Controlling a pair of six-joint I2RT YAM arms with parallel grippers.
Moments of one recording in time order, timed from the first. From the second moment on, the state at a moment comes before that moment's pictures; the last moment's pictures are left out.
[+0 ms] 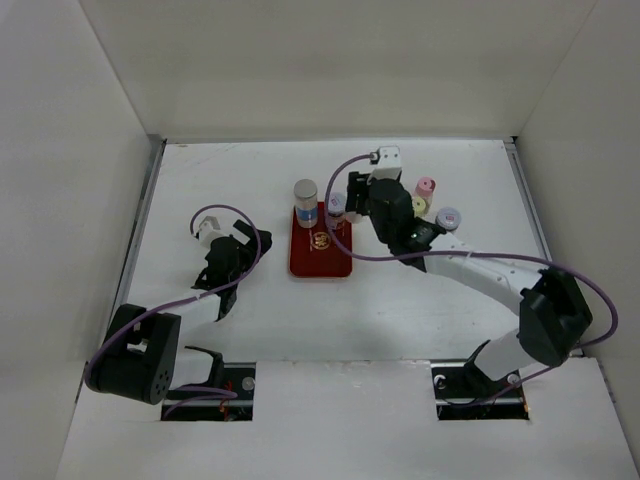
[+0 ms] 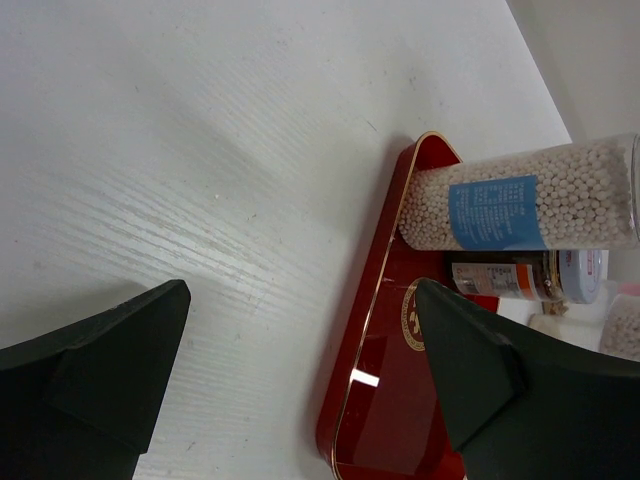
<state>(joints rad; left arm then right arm) -0.25 1.27 0.30 0.54 -0.17 -0.95 0.73 1.50 1.09 0.19 0.56 0.23</state>
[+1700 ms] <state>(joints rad) -0.26 1.27 0.30 0.55 -0.17 -0.95 0.43 1.37 0.74 0.25 0.78 0.41</state>
